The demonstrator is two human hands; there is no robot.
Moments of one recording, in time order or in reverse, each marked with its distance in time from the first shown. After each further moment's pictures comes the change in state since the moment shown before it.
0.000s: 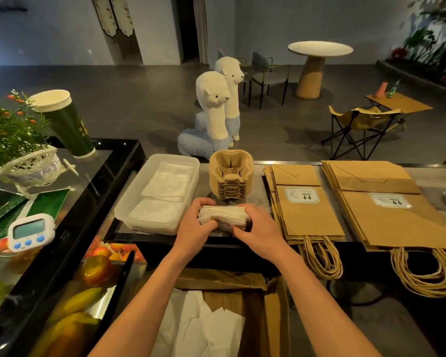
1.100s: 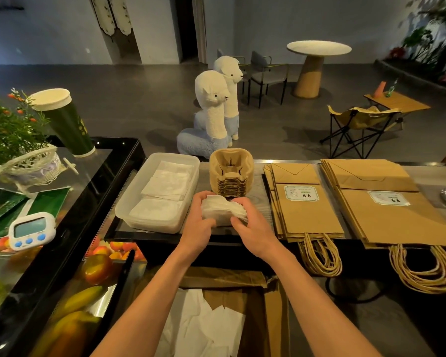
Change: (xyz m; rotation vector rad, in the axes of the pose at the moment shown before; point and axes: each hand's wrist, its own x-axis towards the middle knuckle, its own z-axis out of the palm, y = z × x) left_hand -0.005 0.017 0.008 -0.149 0.004 -0.059; right_hand -0.002 -0.014 0.009 0.318 -0.018 0.035
